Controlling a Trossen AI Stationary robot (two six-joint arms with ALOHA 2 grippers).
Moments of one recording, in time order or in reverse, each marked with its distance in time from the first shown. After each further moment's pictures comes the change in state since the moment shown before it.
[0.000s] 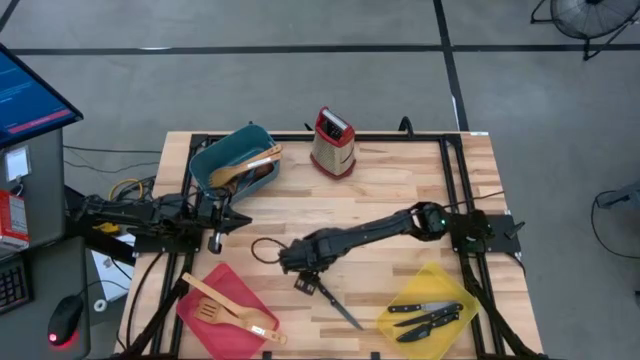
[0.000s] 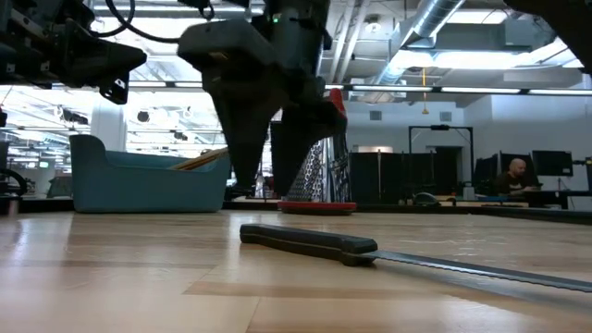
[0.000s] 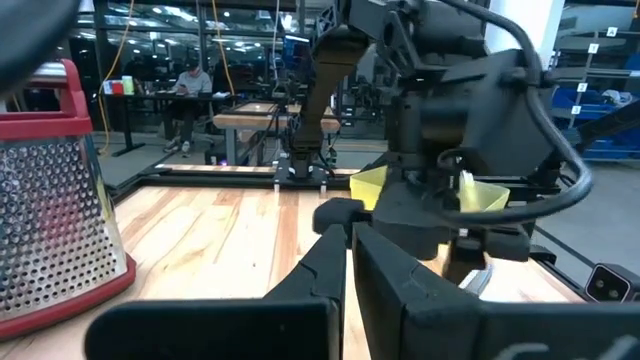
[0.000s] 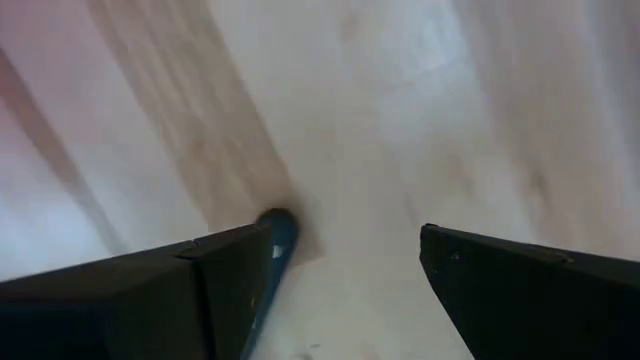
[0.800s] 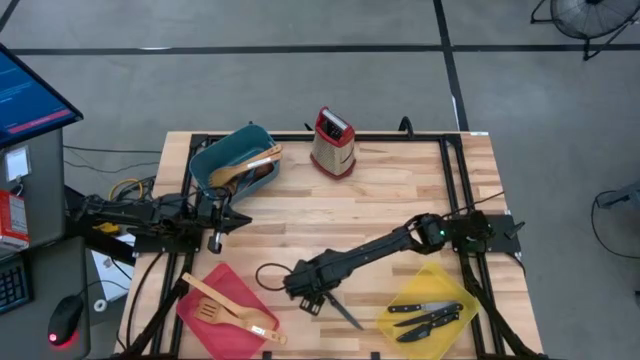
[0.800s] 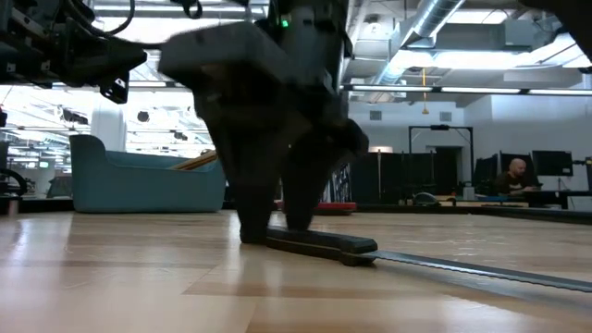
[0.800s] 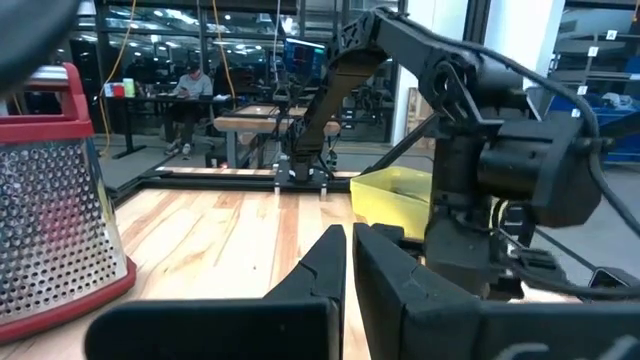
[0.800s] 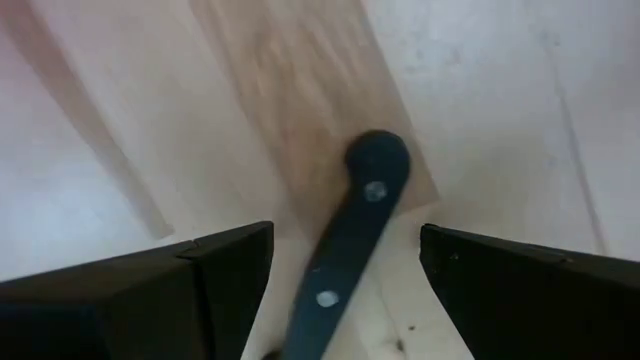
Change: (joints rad) left arm 0.000 0.002 0.000 0.009 -0.002 0.000; right arm 0.105 0.050 -0.039 0.052 0.002 0.116
